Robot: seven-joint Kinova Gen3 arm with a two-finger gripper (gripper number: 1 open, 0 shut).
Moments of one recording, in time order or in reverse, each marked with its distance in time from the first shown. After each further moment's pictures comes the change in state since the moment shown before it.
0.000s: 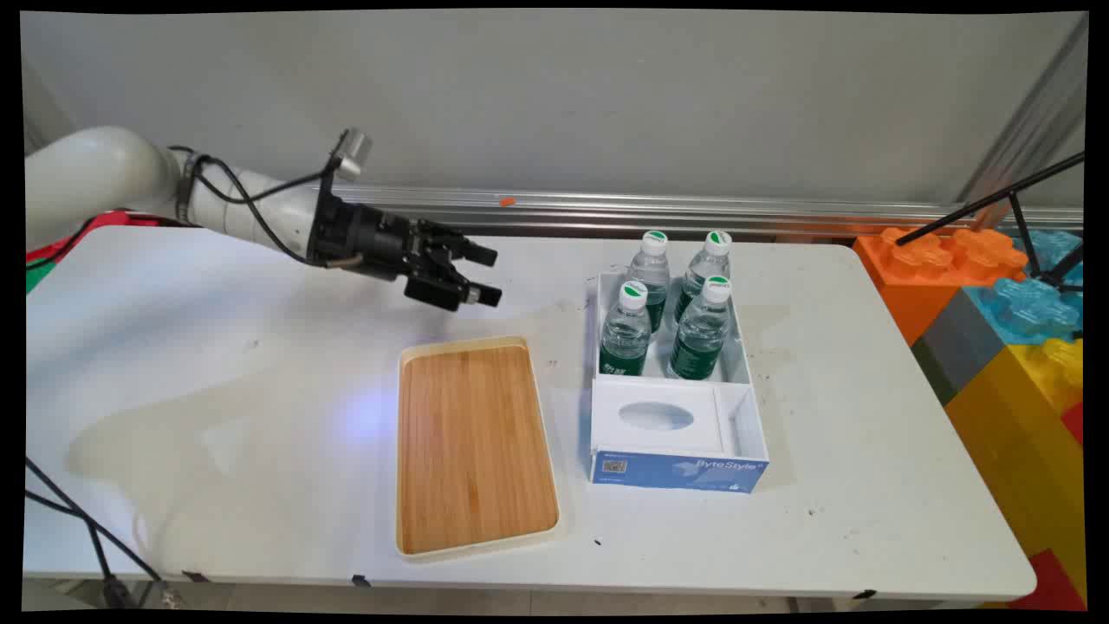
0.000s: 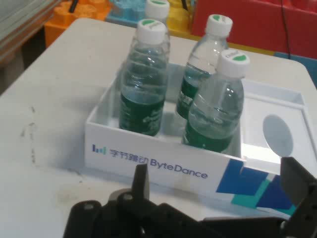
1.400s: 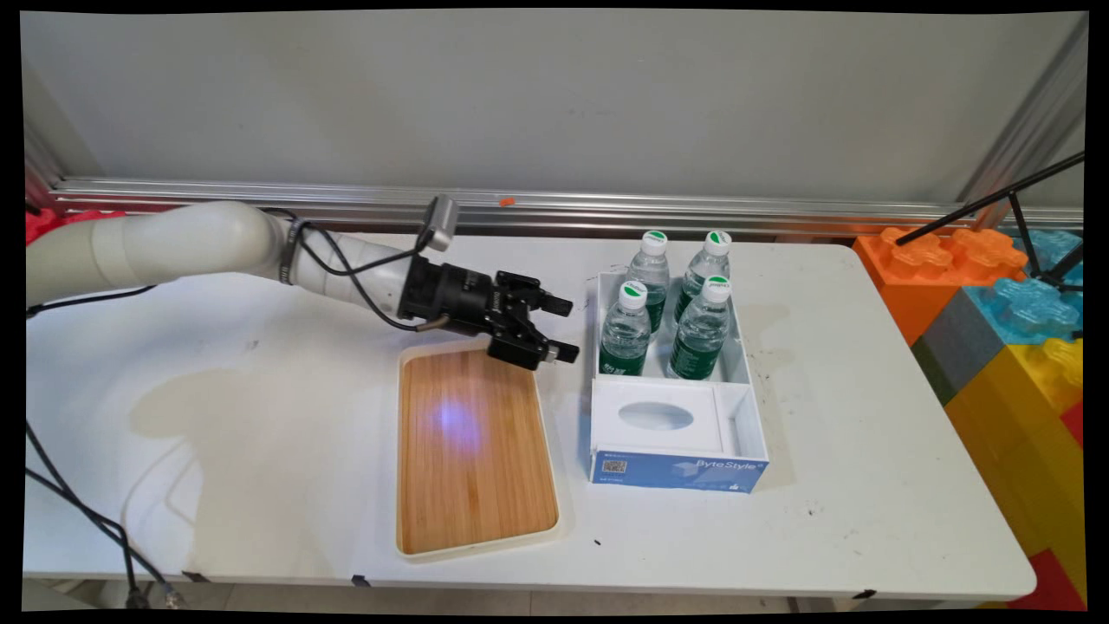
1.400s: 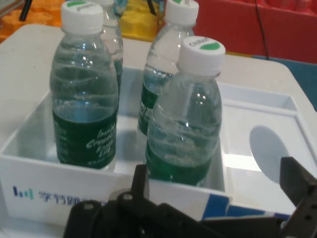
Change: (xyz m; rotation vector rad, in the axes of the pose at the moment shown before) arm -0.028 0.020 0.106 -0.077 0.050 0.044
